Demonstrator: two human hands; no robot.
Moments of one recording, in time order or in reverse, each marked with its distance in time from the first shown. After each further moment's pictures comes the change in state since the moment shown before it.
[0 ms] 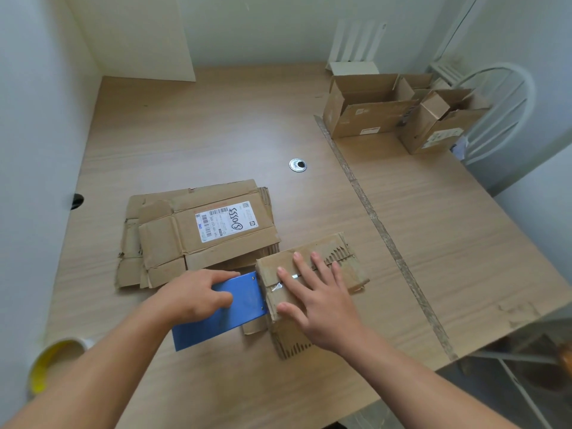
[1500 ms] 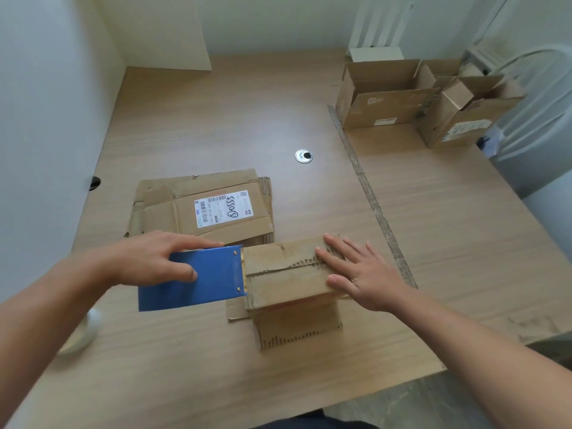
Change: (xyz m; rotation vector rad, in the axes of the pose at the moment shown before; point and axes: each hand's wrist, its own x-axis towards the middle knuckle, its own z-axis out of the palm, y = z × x) left_hand -0.045 0.022 -0.057 0.057 -0.075 0.160; right_hand 0.002 0.131 -0.038 0.014 -0.188 -0.176
